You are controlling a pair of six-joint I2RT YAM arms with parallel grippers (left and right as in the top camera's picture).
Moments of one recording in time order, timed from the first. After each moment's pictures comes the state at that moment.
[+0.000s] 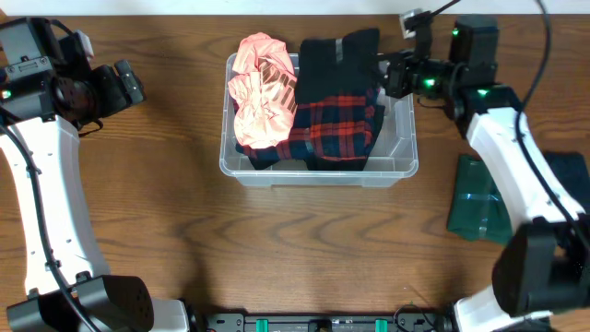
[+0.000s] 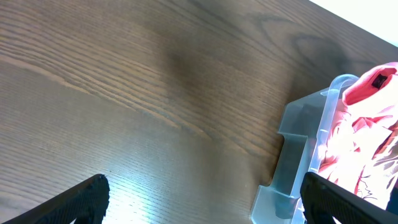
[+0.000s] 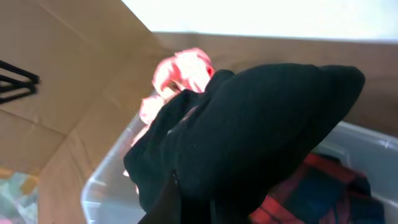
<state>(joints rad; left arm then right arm) 0.32 1.60 1.69 -1.09 0.17 -0.14 0.10 1.74 1.36 -0.22 -0.83 0.22</state>
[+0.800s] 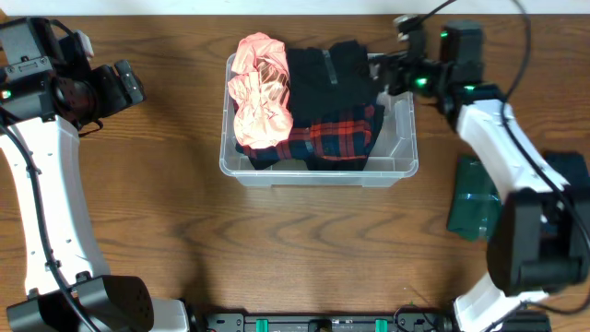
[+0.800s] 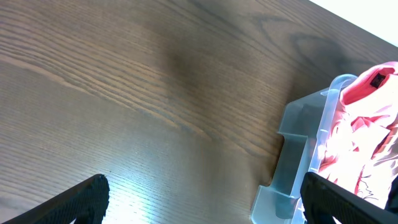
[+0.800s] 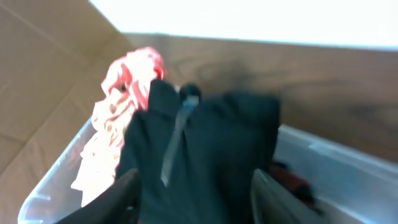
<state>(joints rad) 0.32 1.60 1.69 -1.09 0.17 -0.14 0.07 1.80 1.36 -0.14 -0.74 0.17</state>
